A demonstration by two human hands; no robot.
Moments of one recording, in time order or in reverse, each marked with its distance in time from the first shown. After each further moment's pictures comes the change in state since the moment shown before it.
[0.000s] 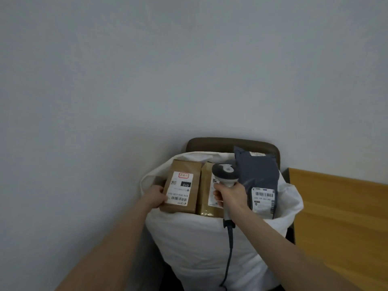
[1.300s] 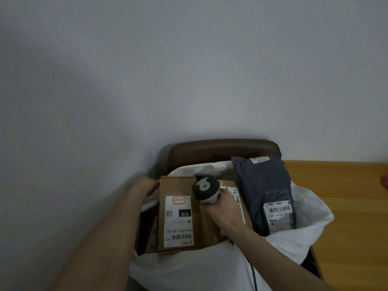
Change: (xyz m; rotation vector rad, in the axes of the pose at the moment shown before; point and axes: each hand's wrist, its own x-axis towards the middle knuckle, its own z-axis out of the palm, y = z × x) left_hand 0.242 0.047 -0.010 -0.106 -0.124 -0.150; right_hand 0.105 0.004 0.083 -0.567 0.074 -0.048
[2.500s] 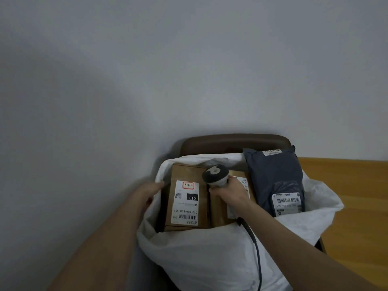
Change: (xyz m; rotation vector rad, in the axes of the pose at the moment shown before) left_hand -0.034 -0.050 -0.023 0.044 -0.069 -0.047; right_hand 0.013 -0.003 -0.006 0.071 -0.074 0.010
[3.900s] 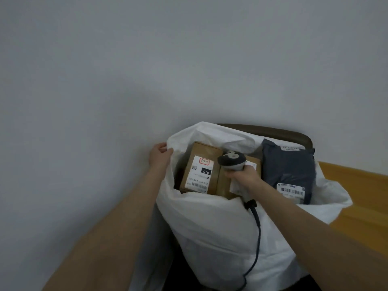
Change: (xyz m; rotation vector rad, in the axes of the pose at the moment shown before) left_hand -0.130 -0.009 0.018 -0.555 0.558 0.351; right_hand -0.045 0.015 -0.035 0.175 -0.205 -0.023
